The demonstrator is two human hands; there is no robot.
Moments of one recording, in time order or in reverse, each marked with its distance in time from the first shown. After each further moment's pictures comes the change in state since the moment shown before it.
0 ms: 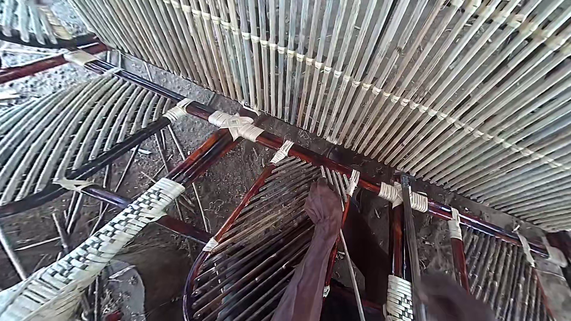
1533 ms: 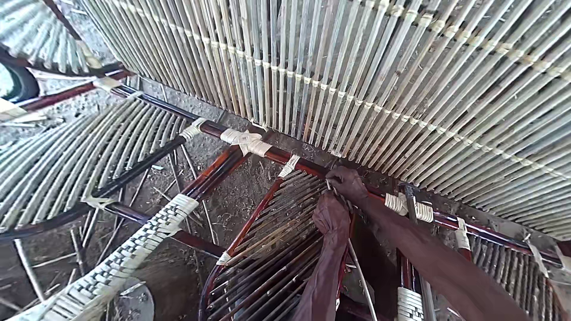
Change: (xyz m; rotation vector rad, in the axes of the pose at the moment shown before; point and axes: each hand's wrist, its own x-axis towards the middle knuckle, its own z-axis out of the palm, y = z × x) left_hand 0.012 0.009 0.005 0.043 -0.049 -0.109; right_hand 0.264 -0.004 0.138 -0.299 -0.100 -0.961
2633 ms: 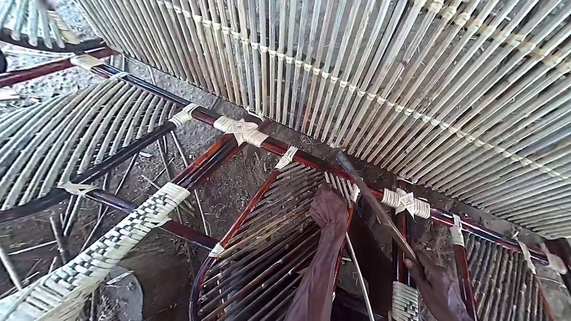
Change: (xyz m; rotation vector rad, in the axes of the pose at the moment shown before) left_hand -0.003 0.001 -0.009 -0.076 -0.033 0.003; right_hand -0.218 -0.104 -0.100 -0.269 -0.110 0.807
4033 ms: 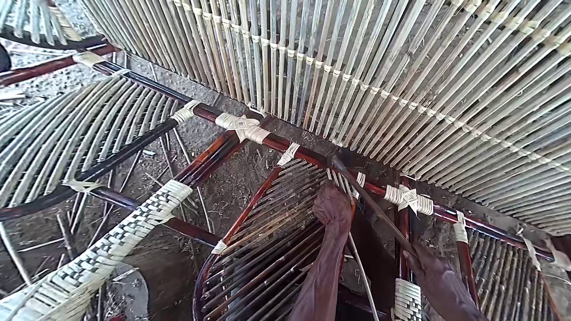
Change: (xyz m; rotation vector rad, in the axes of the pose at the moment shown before) left_hand -0.003 -0.002 0.010 0.030 0.071 0.010; right_hand 0.010 -0.022 -0.010 -0.225 -0.143 0.080
